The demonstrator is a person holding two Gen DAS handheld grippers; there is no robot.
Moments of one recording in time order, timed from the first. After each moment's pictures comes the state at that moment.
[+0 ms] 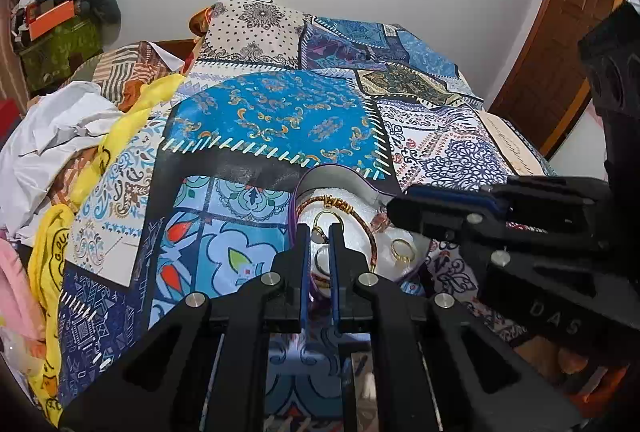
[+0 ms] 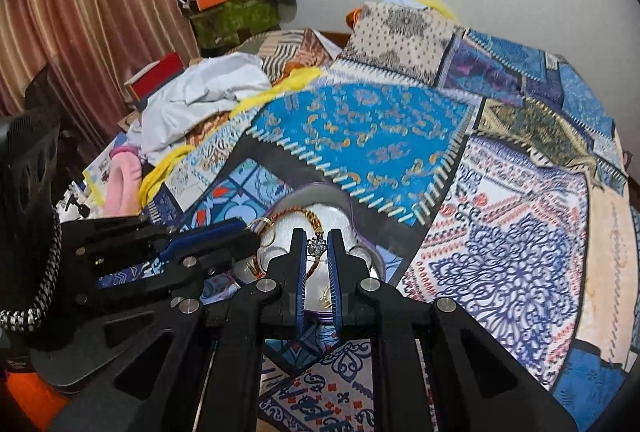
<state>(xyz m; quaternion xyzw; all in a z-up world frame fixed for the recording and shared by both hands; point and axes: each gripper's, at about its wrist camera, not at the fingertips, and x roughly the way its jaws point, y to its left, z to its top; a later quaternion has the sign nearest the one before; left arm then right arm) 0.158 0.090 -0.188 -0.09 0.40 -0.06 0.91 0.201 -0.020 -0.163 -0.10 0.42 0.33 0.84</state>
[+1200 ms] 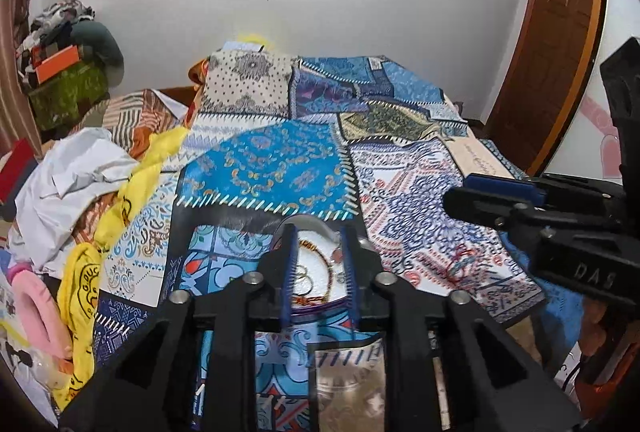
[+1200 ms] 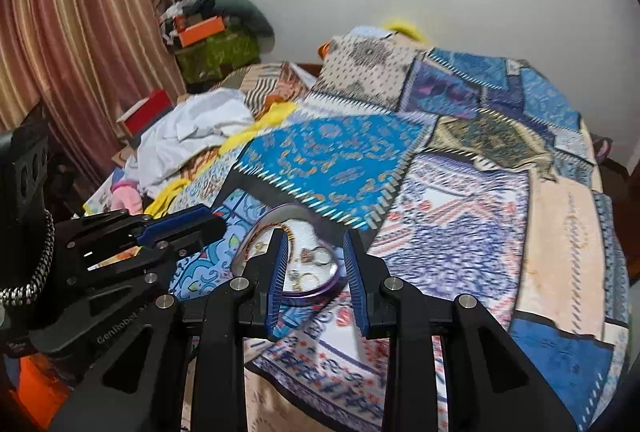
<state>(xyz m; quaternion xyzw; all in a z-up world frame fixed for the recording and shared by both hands) 0.126 0.063 -0.118 -0.05 0.34 -0.05 0.94 0.178 -0.076 -0.107 -0.06 0.37 0.29 0.88</state>
